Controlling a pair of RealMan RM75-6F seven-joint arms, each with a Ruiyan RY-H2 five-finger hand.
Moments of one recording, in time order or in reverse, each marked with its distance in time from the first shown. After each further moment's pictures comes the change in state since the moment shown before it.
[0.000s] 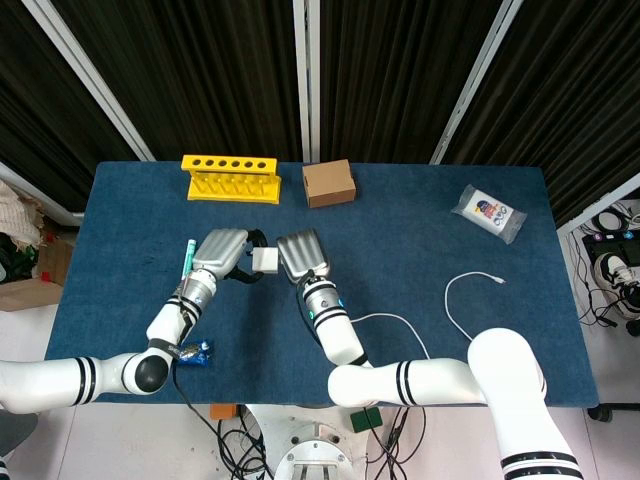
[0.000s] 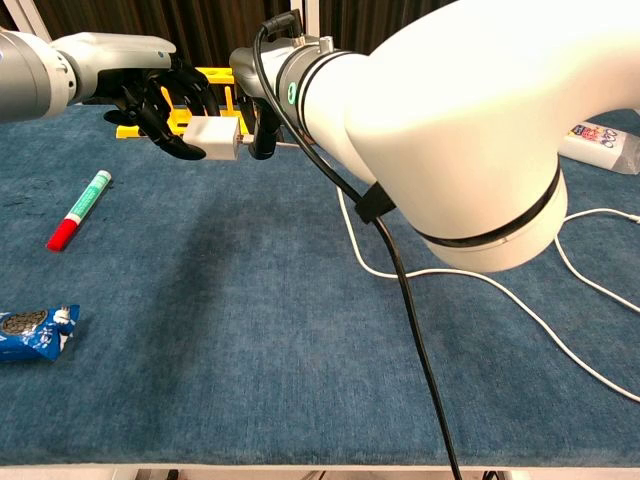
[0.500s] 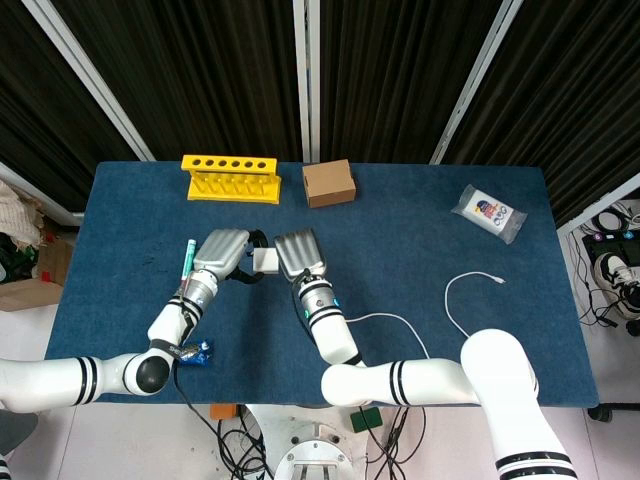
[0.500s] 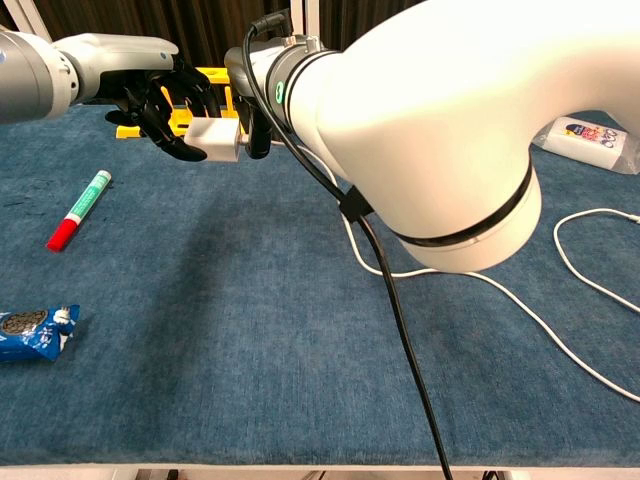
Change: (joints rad) left arm -0.011 -0.004 0.007 -0.006 -0.004 0.009 0.008; right arm 0.024 -0.025 0.021 0.032 0.020 0.008 -0.016
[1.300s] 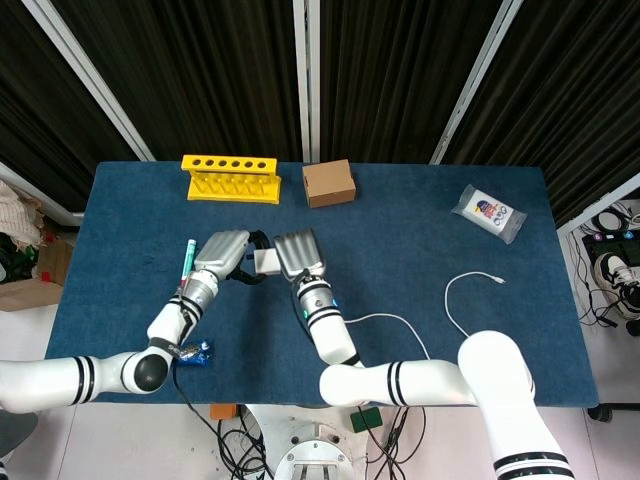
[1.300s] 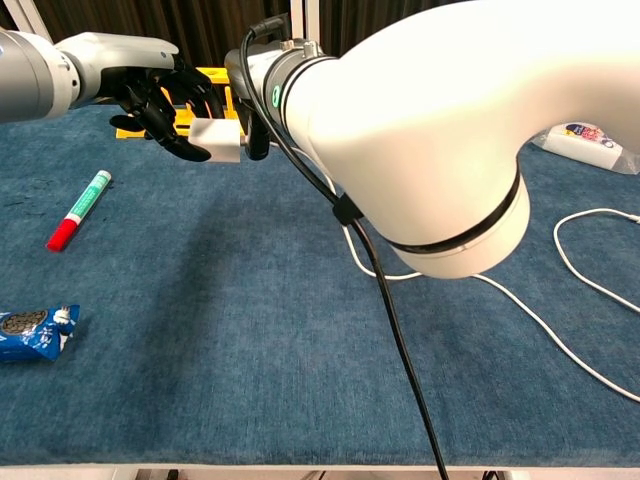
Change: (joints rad) left arm 0.007 0.014 -0.018 -0.006 0.001 -0.051 -0.093; right arm -0.004 -0.017 0.006 0.018 -0.015 -0.010 0.026
